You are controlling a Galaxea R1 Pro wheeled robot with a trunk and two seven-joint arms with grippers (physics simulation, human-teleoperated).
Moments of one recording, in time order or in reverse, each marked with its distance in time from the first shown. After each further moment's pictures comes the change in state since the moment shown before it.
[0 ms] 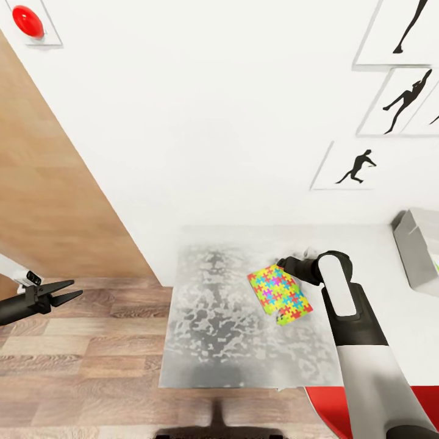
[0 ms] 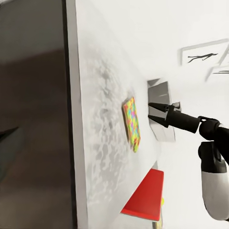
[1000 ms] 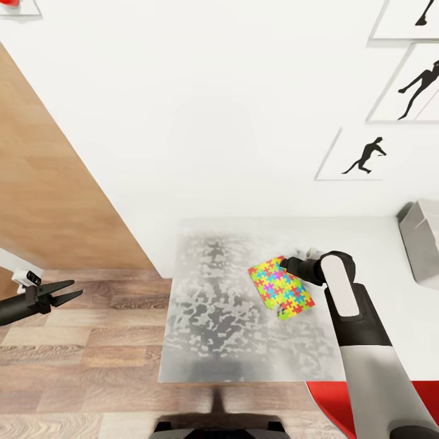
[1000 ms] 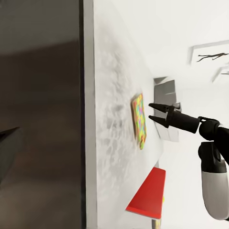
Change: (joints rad) left arm 0.000 0.000 0.000 0.000 0.000 0.000 0.001; right arm 0.002 -0.018 0.001 0.000 -0.002 0.001 0.004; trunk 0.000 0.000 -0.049
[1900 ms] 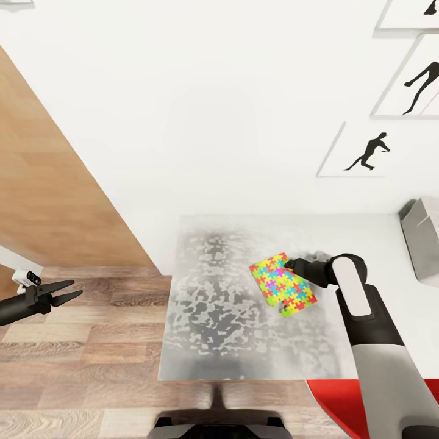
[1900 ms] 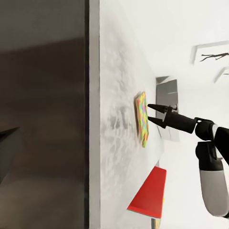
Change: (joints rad) left arm 0.000 0.000 0.000 0.000 0.000 0.000 0.000; right arm -0.001 -0.064 -0.032 0.055 -0.037 -0.006 0.113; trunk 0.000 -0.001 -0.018
